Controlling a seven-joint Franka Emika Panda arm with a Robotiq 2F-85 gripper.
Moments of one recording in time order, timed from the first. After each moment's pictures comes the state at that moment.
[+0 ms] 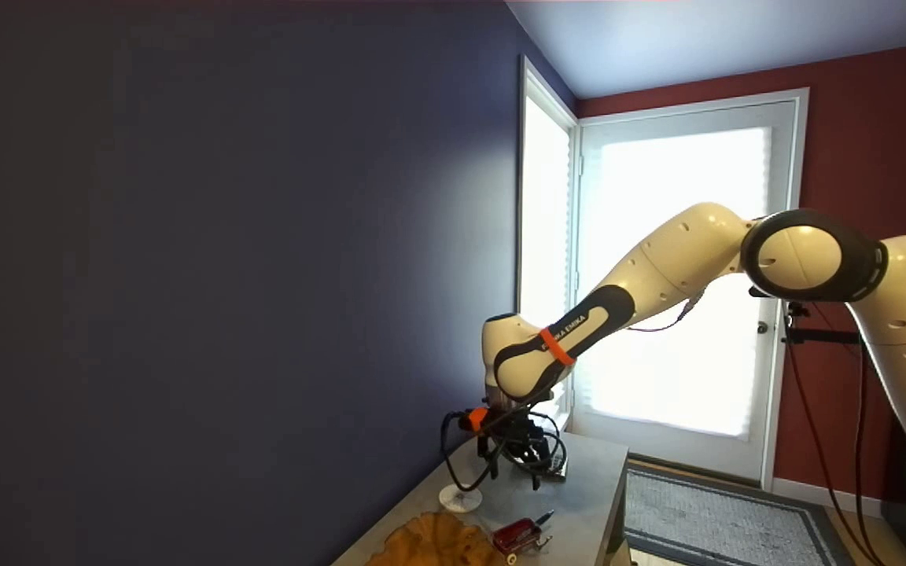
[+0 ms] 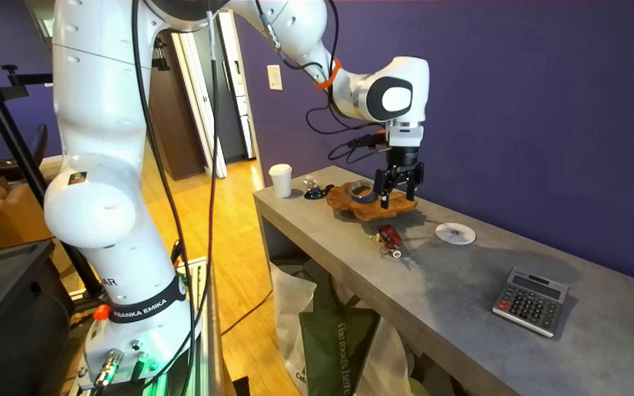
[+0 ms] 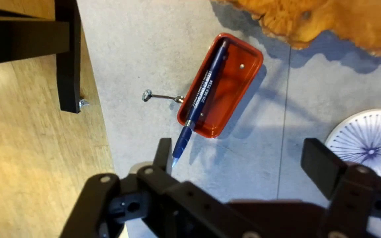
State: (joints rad) arm 0.16 0.36 -0.06 -1.94 -0.04 2.23 1.50
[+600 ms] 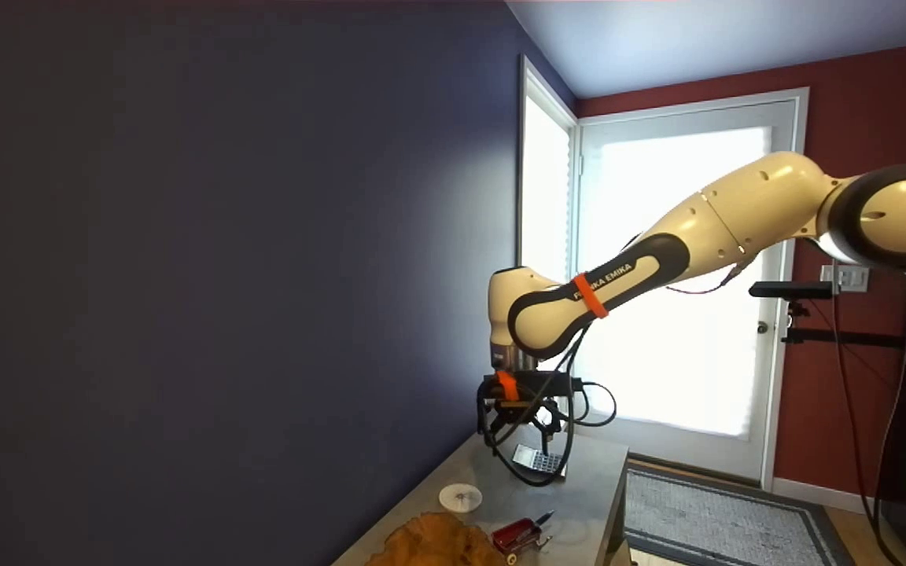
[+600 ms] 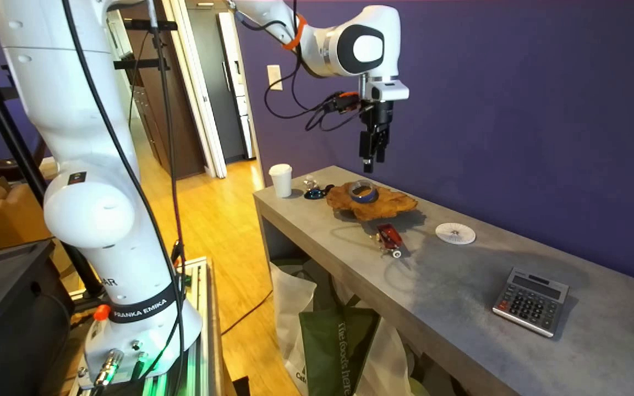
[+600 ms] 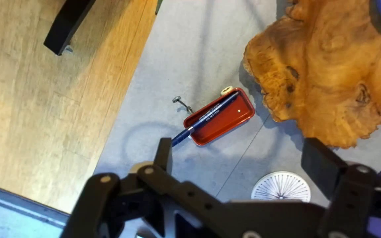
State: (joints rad) arm 0.16 0.11 0.03 -2.02 -0.05 2.10 1.07
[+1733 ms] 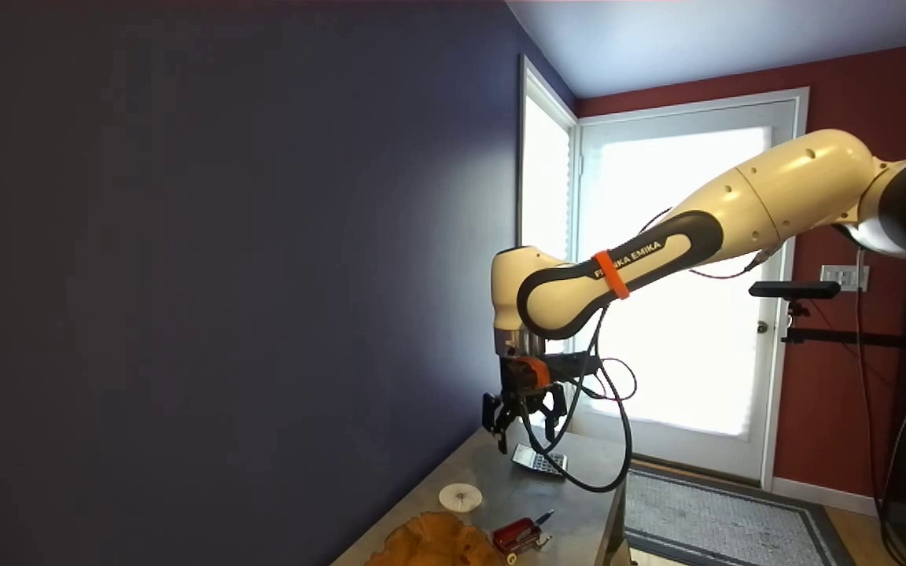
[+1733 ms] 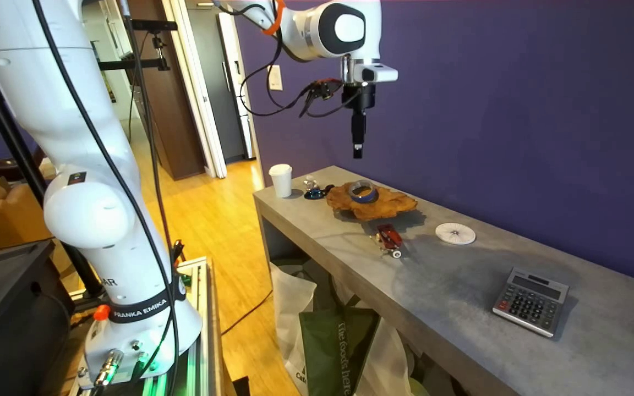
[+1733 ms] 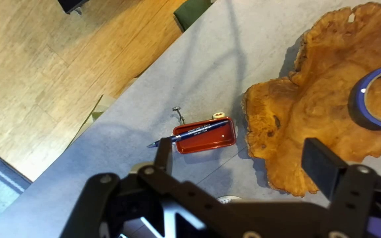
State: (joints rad) arm 0.16 0.02 0.09 -2.05 -0.05 2.01 0.77
